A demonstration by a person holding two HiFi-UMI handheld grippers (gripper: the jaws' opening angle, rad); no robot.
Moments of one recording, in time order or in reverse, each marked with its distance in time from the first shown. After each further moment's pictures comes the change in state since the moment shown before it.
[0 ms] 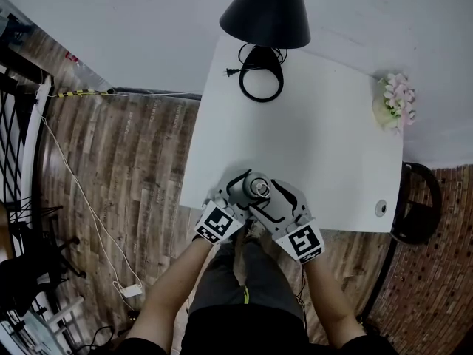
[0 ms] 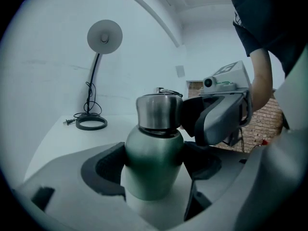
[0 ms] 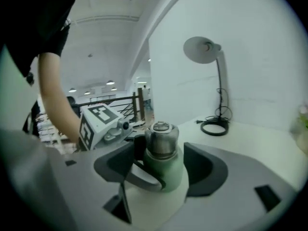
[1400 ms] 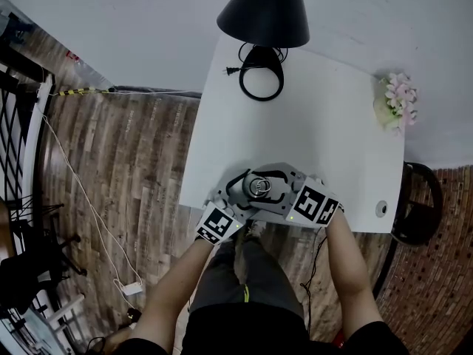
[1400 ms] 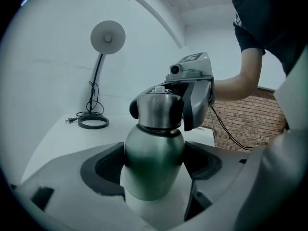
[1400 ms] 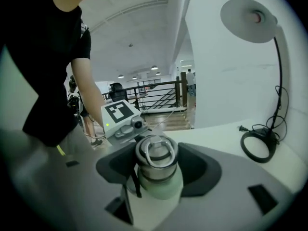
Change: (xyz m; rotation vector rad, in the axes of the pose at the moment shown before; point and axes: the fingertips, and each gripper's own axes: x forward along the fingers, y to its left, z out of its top) left arm 0.002 0.001 -0.001 -0.023 -0.011 0.030; right arm 0.022 0.011 0.013 -0.252 0.184 0.570
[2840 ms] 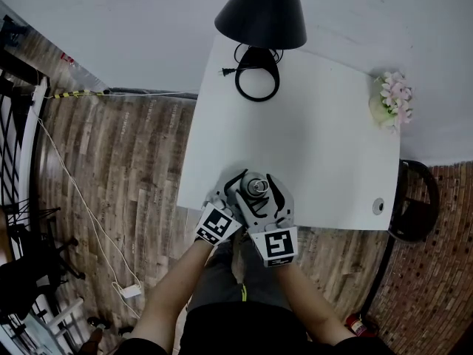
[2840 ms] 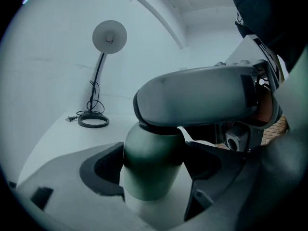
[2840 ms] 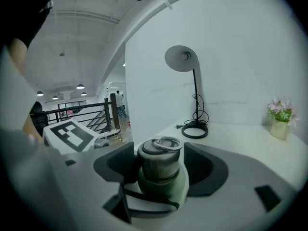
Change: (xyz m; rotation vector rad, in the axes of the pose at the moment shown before) left arm 0.000 0.000 -0.001 -0.017 -0.007 0.000; right arm -0.017 -0.019 0.000 0.394 -0.262 -0.892
